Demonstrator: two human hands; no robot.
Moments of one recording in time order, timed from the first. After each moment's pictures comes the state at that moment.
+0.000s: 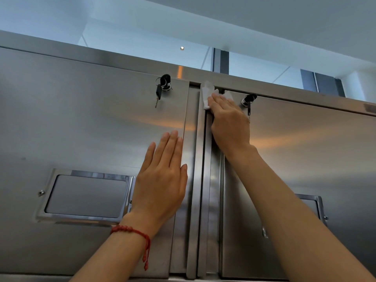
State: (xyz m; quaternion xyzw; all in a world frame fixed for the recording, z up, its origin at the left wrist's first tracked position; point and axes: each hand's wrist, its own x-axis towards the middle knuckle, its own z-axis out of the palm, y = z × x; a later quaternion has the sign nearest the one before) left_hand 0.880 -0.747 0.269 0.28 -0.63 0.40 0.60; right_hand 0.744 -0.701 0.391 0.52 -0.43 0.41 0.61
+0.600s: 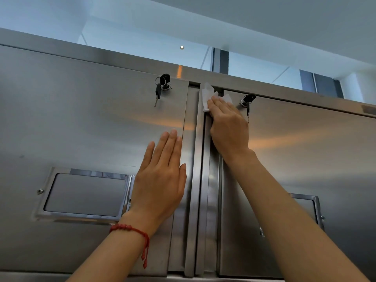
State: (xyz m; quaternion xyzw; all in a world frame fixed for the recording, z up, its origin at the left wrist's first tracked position) left_hand 0.880 -0.746 0.270 0.28 -0.63 0.41 0.60; right_hand 0.743 -0.702 0.385 0.52 -0.44 0.42 0.60
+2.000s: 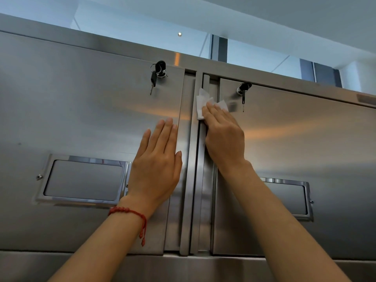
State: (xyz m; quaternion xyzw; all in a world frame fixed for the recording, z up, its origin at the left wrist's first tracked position) left_hand 0.880 -0.746 0.269 0.28 -0.64 0.40 0.60; right_hand 0.743 -0.703 0.338 0.52 -0.37 0.46 0.62
